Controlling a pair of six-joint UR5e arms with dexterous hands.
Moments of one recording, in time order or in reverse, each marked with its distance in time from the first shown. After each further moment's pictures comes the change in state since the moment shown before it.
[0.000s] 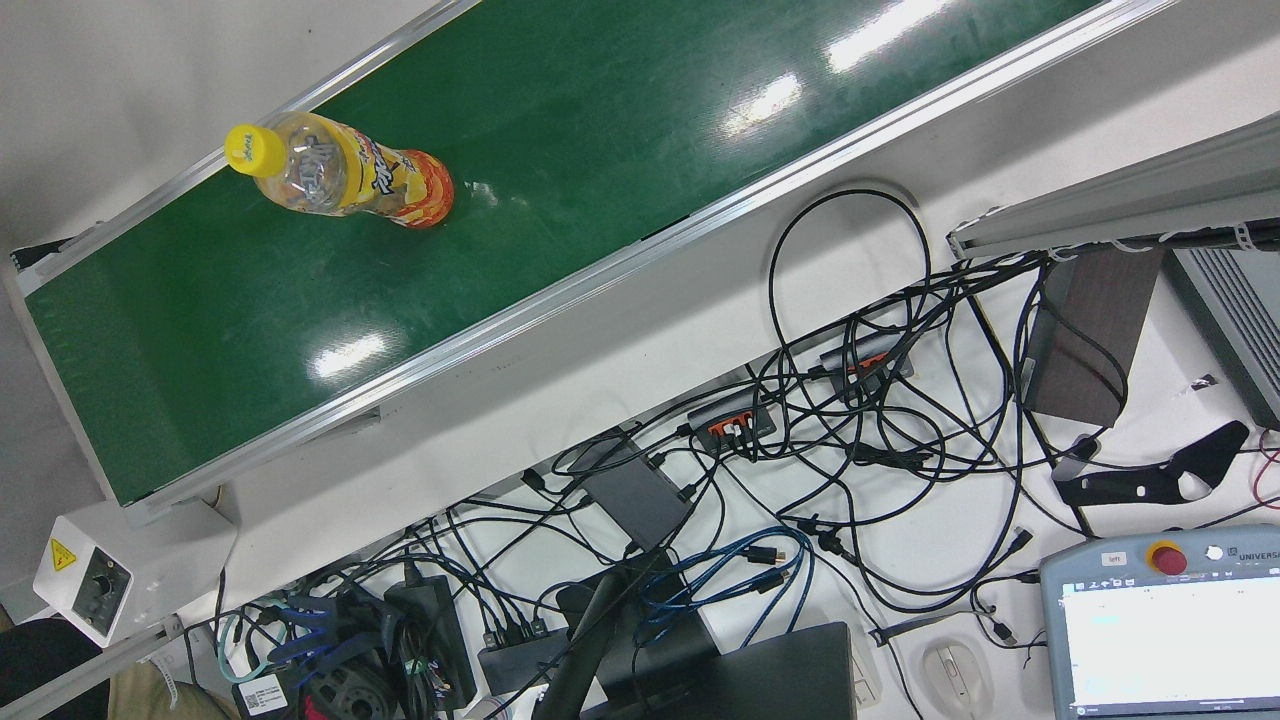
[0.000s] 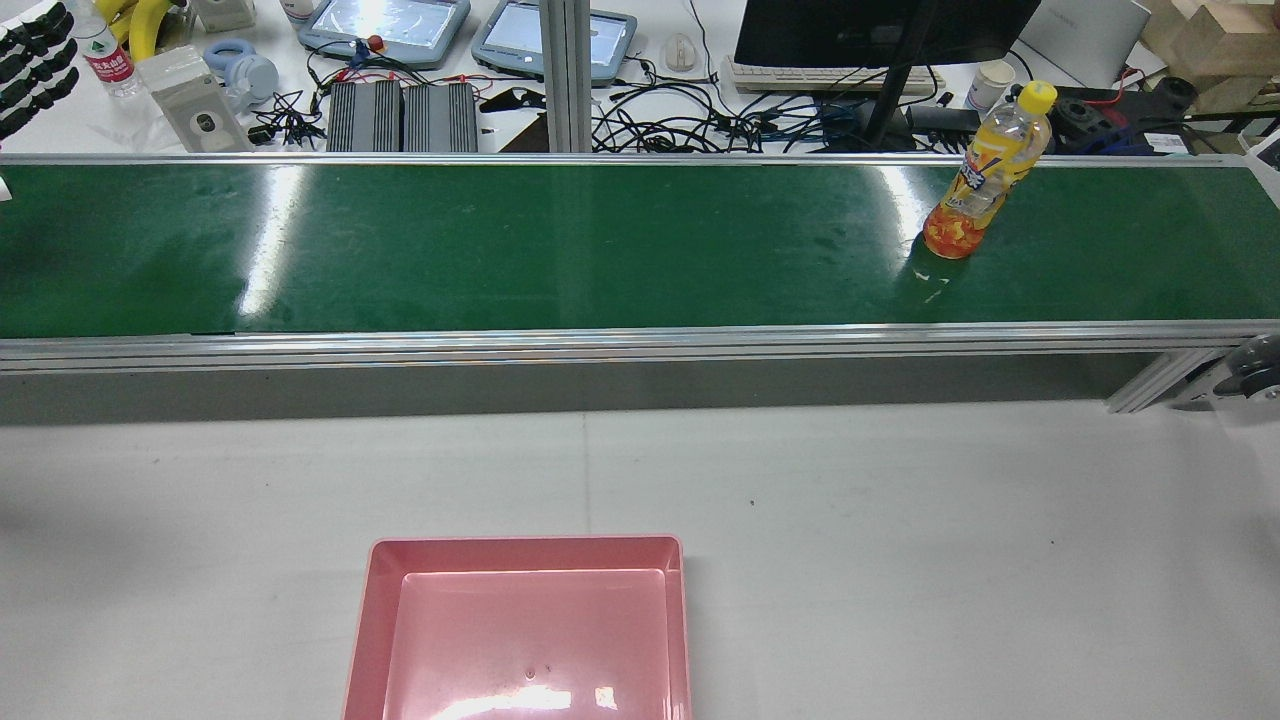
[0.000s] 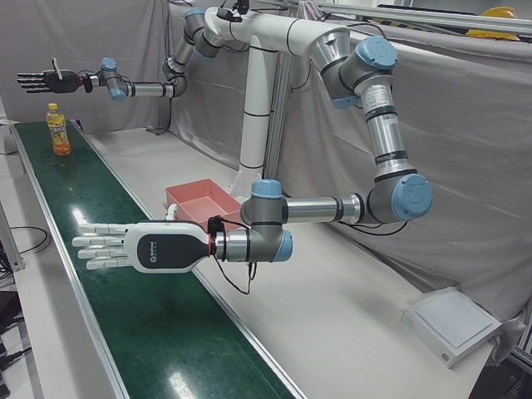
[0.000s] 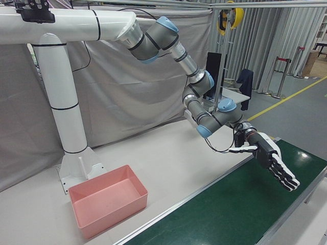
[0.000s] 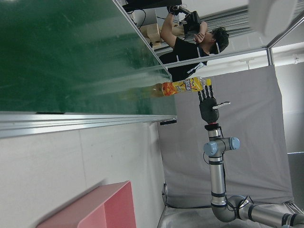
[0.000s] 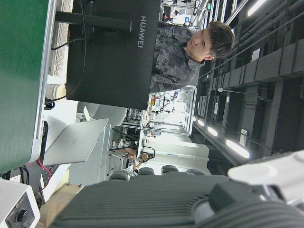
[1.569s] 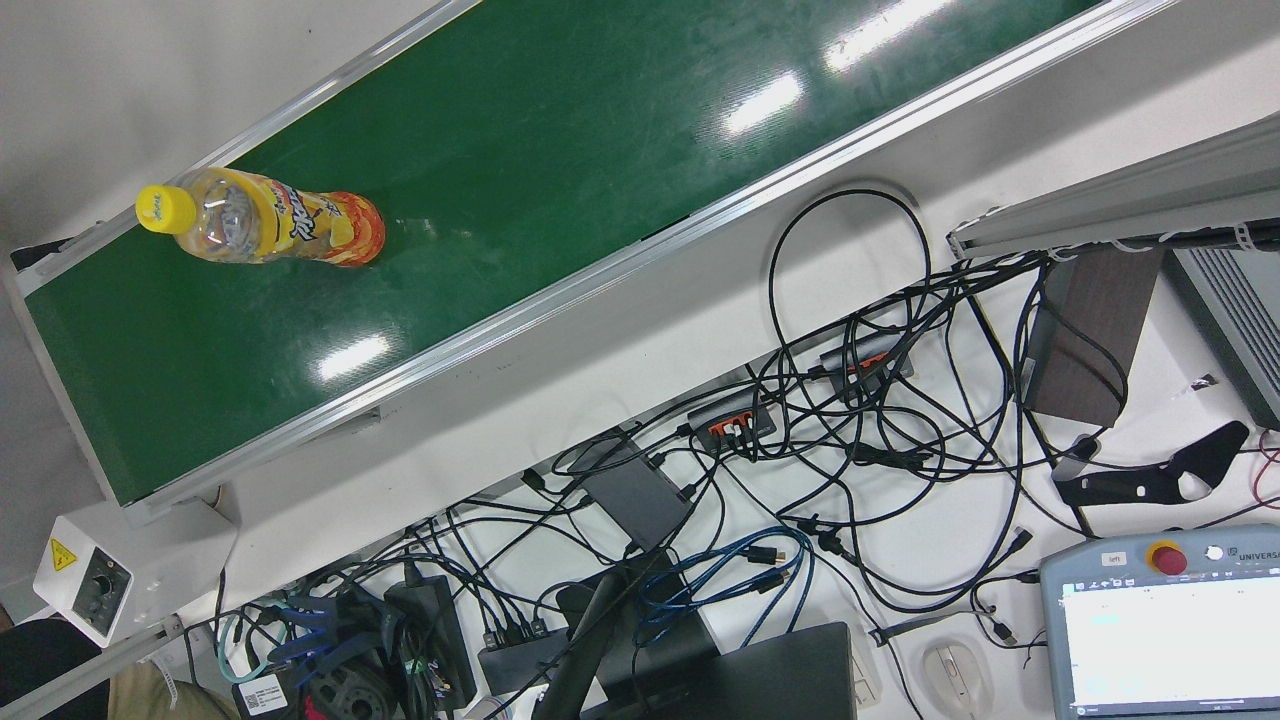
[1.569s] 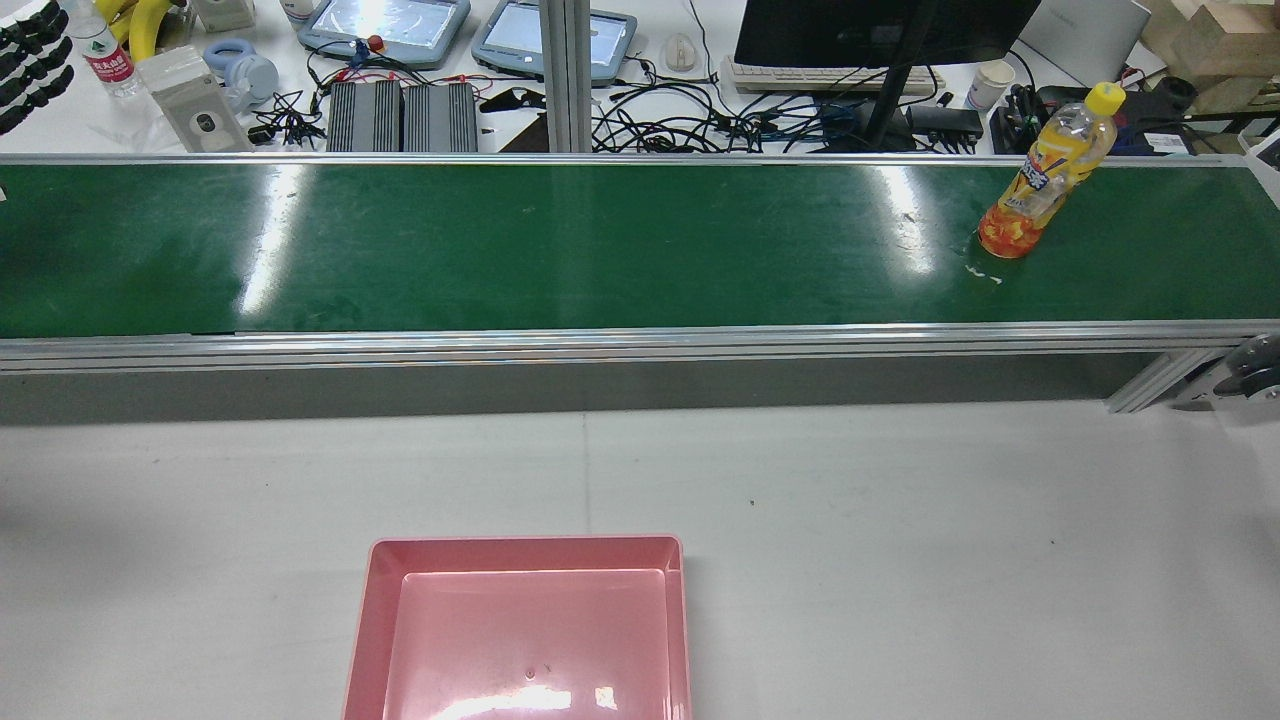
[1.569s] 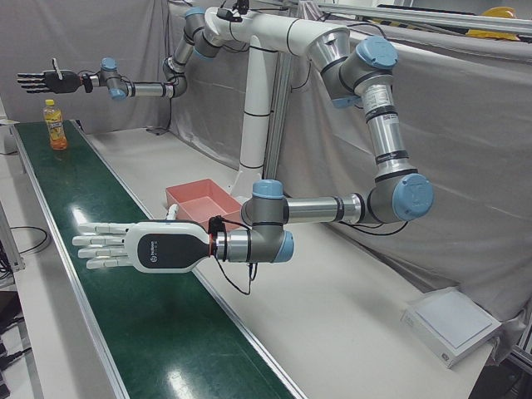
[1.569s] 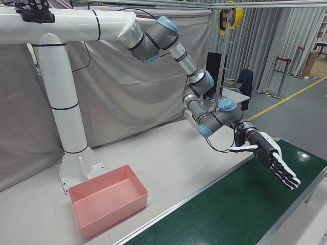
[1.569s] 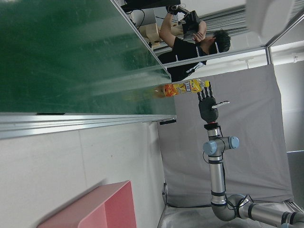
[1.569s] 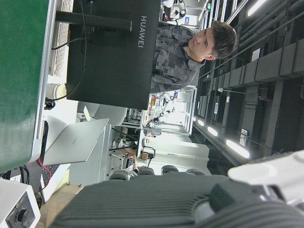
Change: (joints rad) left arm -0.007 0.003 0.001 -0.010 0.004 0.000; right arm 0.000 0.000 -0.001 0.001 0.000 0.000
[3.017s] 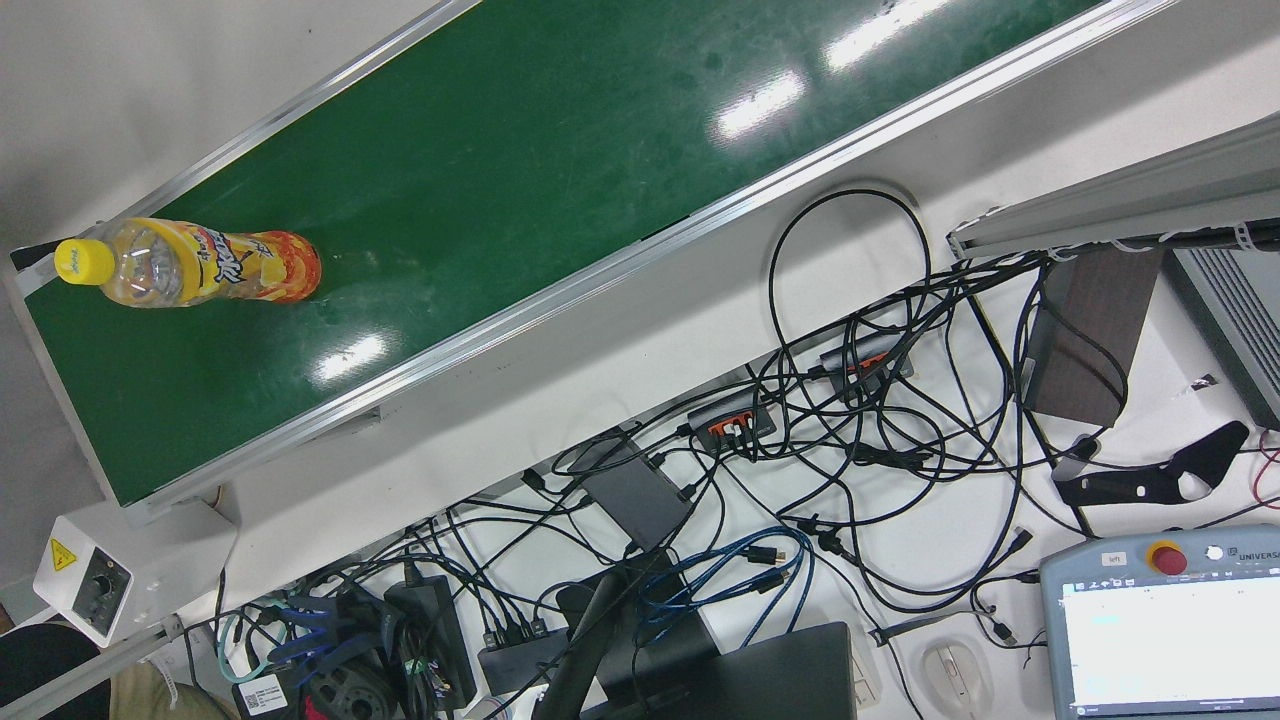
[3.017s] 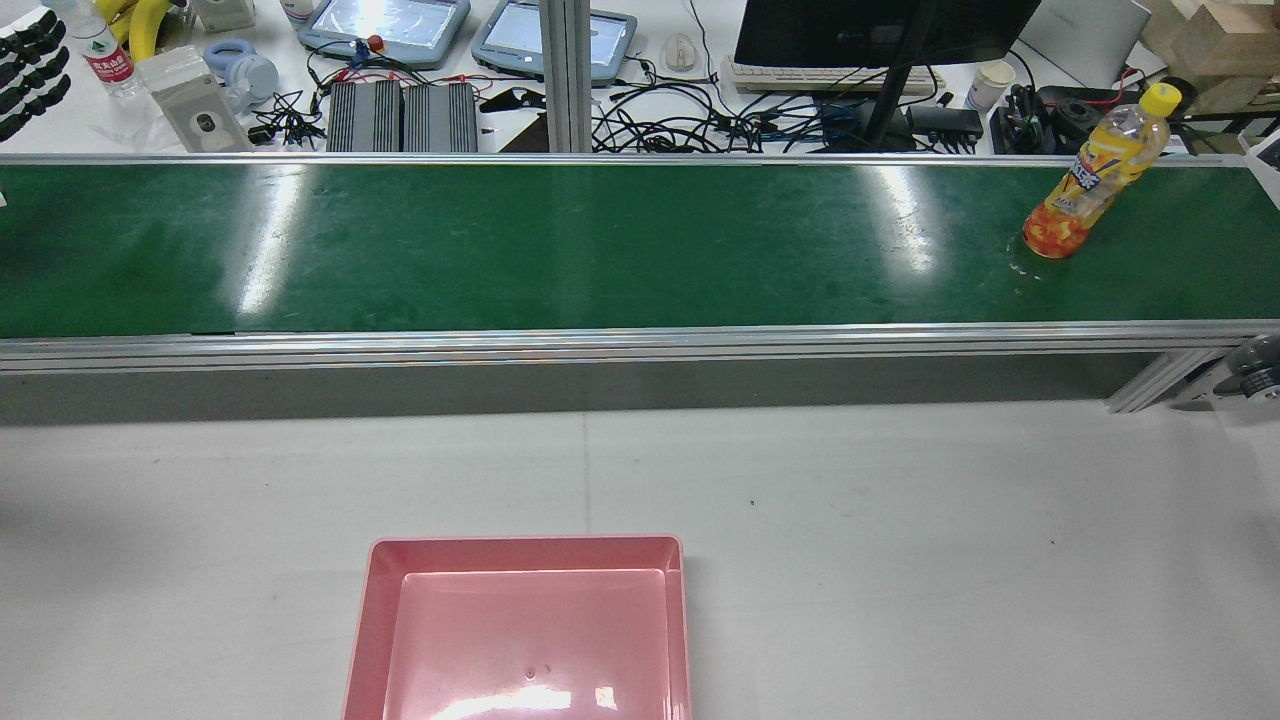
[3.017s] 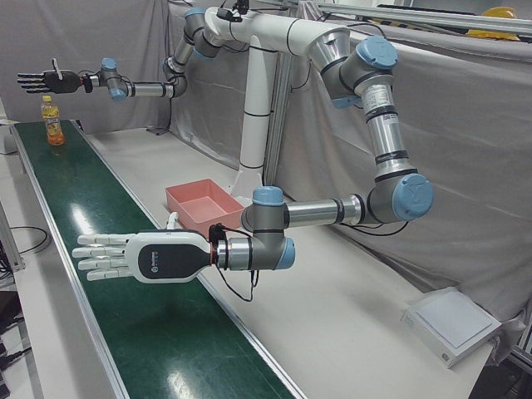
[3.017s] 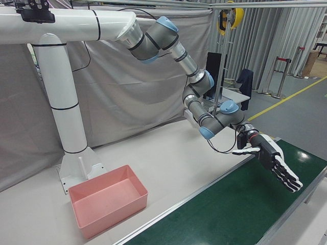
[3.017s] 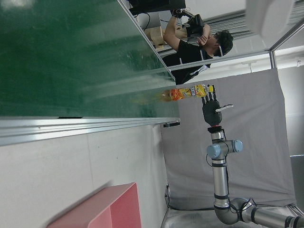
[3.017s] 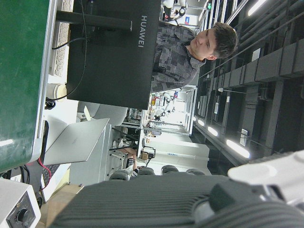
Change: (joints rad) left arm -0.002 -0.002 0.043 -0.024 0.000 0.000; right arm 0.000 0.000 -0.001 0.000 0.000 0.000
